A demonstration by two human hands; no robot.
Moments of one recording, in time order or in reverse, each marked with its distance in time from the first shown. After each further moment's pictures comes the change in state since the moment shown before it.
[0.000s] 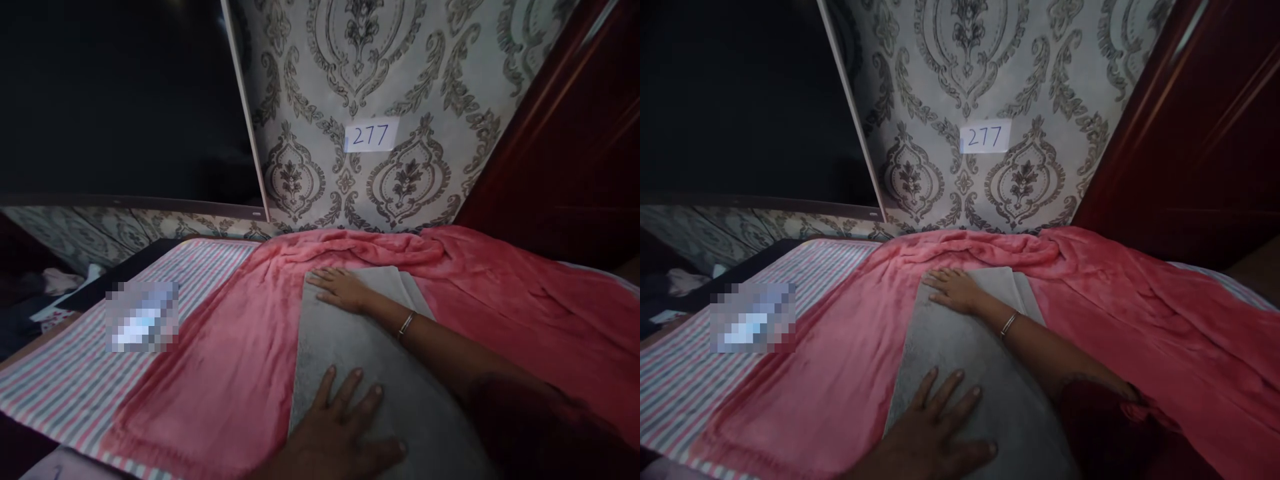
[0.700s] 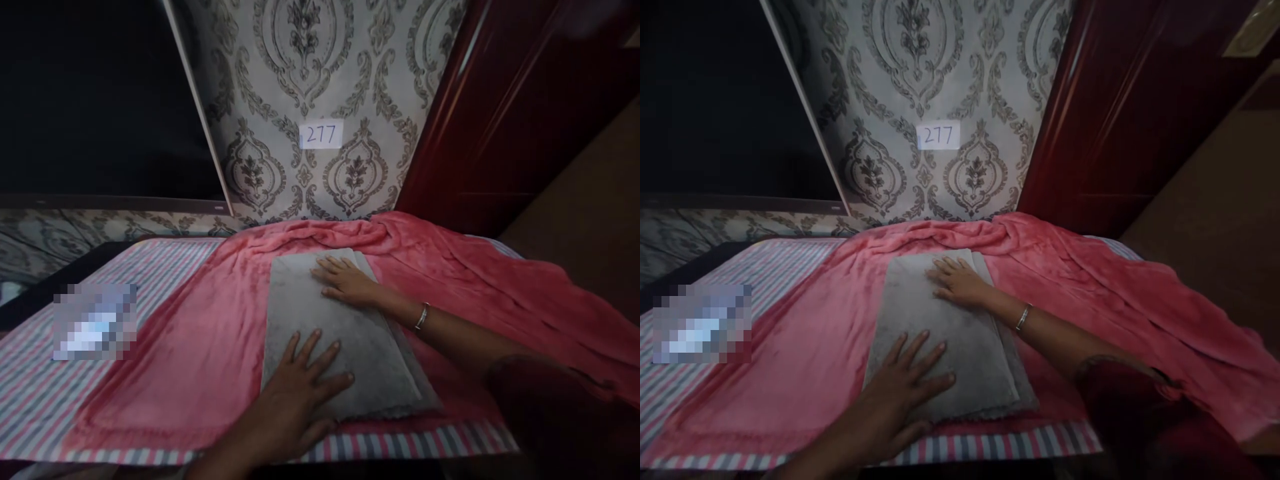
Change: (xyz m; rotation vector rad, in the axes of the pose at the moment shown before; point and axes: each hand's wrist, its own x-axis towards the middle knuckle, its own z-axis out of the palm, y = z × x) left_hand 0.002 0.003 -0.033 -0.402 -0.263 -0.127; right_hand -0.104 0.000 -0.025 -0.127 0.040 0.171
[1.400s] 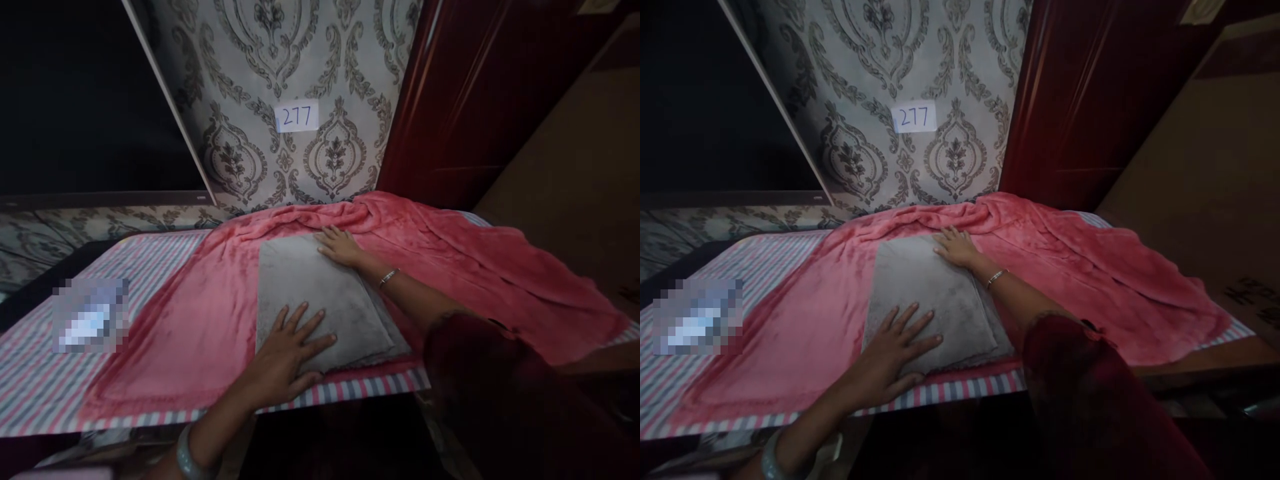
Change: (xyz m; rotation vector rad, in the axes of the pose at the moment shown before) left_hand 0.005 -0.003 -0.001 0.022 0.046 0.044; right_hand -0.003 0.025 -0.011 0.023 0.007 0.346
